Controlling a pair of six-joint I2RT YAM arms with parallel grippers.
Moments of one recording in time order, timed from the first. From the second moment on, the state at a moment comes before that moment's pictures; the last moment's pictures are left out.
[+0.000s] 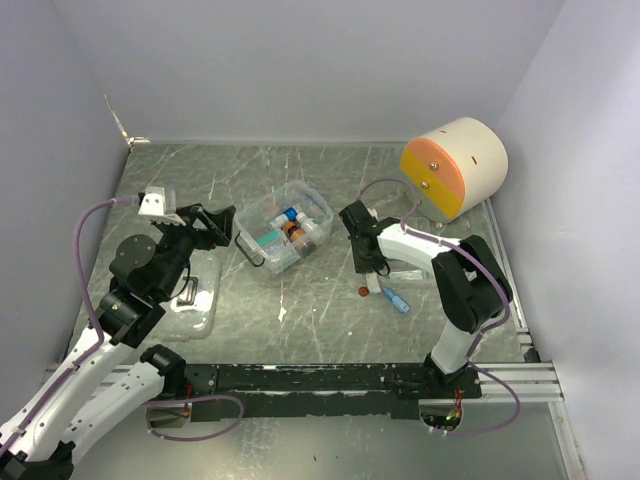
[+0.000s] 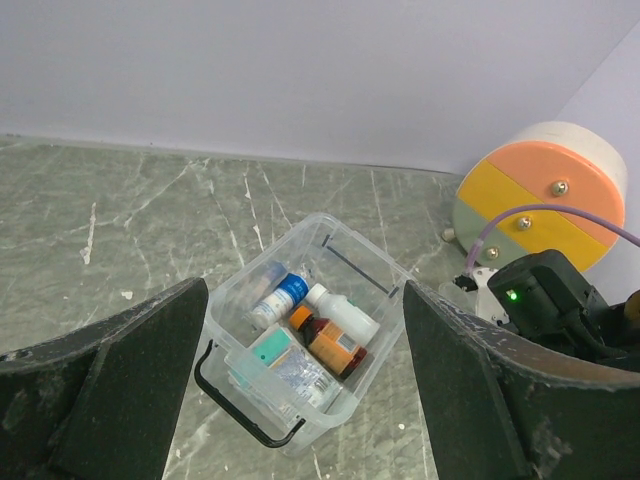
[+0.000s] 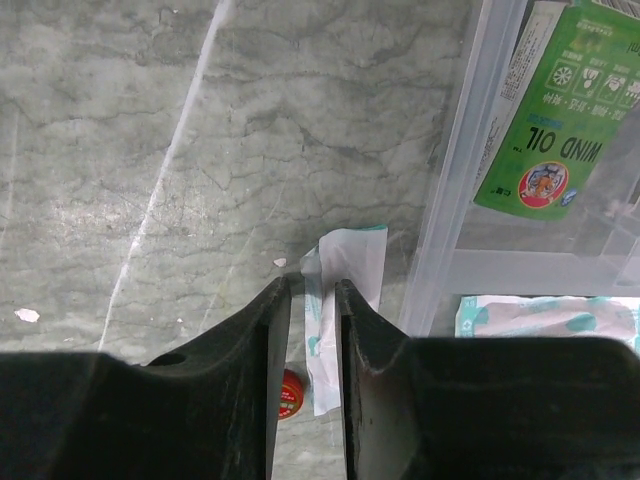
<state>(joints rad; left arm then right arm) -0.54 0.63 0.72 -0.02 -0.26 -0.32 0.56 1.73 1.03 -0.55 0.26 0.38</state>
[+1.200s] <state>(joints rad) -0.54 0.62 0.72 -0.03 -0.27 -0.32 0.54 1.38 0.93 -0.40 0.27 0.45</state>
